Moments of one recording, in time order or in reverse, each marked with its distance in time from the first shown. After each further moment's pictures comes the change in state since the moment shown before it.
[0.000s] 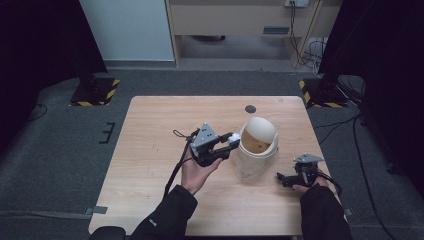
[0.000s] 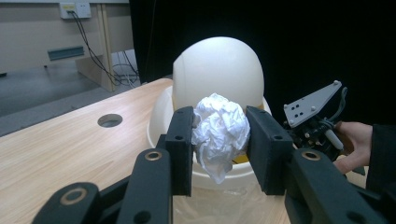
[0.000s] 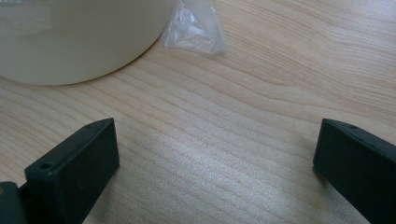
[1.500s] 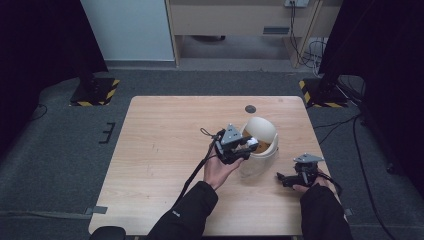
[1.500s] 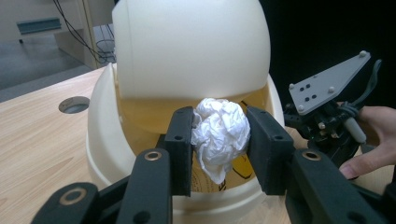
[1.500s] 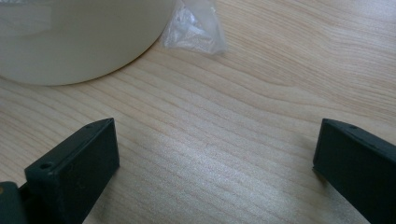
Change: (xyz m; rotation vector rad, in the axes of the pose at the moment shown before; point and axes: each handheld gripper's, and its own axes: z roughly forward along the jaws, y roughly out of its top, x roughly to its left) left arm -0.012 -0.014 0.066 0.111 -0.029 0.002; right arm 0.000 0.000 0.000 -0.001 -0.001 -0.001
